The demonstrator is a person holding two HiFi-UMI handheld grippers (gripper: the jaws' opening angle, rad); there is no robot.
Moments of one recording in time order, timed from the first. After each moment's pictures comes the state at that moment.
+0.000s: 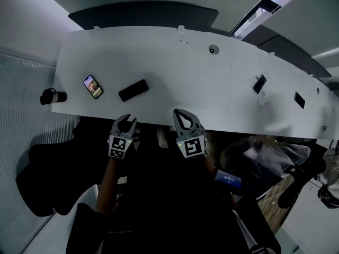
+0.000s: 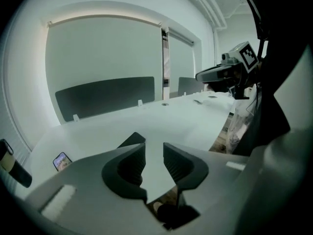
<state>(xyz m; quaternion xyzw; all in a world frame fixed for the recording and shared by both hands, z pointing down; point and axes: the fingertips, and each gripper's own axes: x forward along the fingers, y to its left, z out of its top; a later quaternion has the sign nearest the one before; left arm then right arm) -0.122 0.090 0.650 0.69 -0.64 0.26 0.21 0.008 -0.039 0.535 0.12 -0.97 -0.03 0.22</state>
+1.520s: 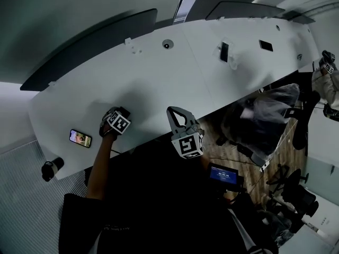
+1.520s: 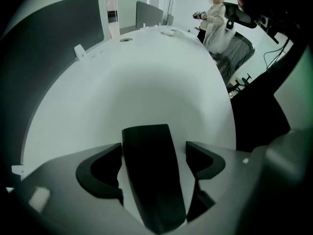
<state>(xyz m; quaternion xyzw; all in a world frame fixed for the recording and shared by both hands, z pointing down) -0.177 -0.033 0.816 0.72 -0.26 0.56 0.30 0.008 -0.100 0.522 0.34 -0.90 -0.03 0.27</state>
